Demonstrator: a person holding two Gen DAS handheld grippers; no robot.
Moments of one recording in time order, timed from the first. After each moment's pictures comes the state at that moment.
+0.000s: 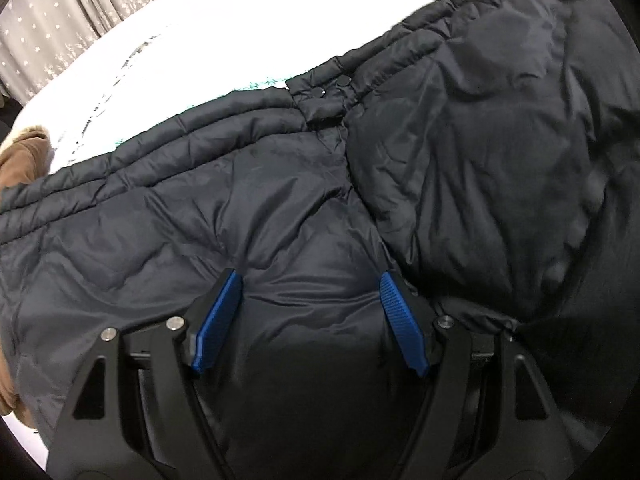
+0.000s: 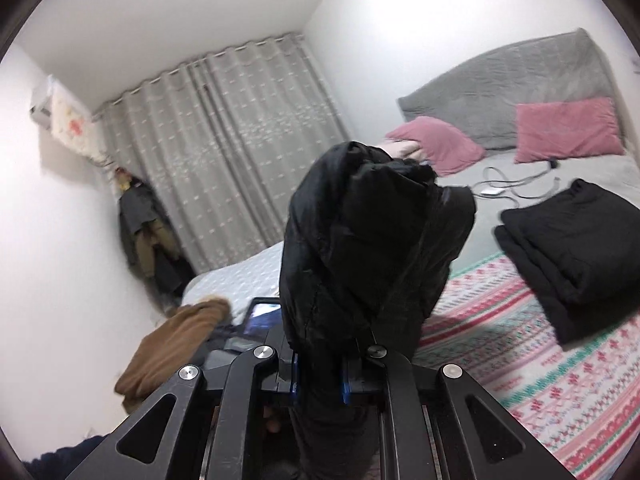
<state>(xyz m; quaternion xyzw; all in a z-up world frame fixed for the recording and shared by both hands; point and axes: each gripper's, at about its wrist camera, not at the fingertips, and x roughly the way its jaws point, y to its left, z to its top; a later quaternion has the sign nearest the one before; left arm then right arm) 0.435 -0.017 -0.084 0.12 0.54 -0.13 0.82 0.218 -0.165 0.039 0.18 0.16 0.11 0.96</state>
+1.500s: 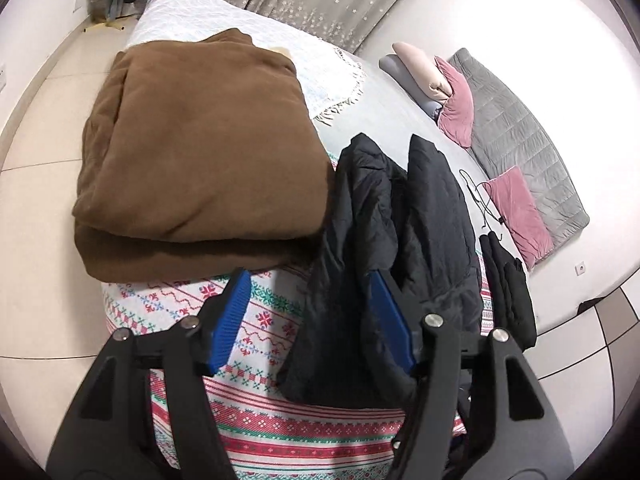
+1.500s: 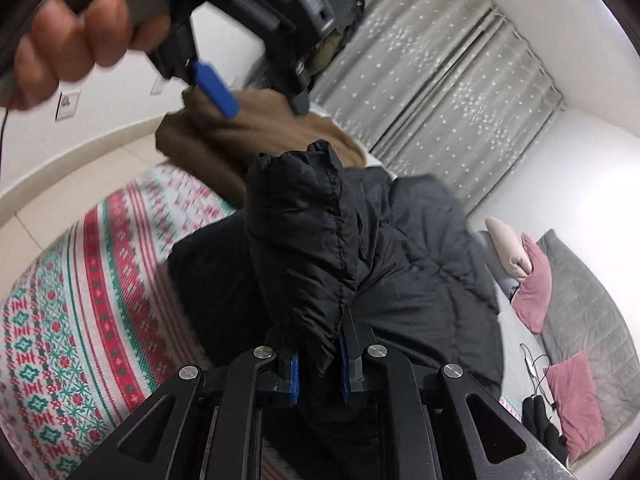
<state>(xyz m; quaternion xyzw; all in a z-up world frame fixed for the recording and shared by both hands) 0.269 0.379 -0.005 -0.27 0.42 -0.08 0.87 0.205 0.157 -0.081 -0.37 0.20 0.21 0.88</state>
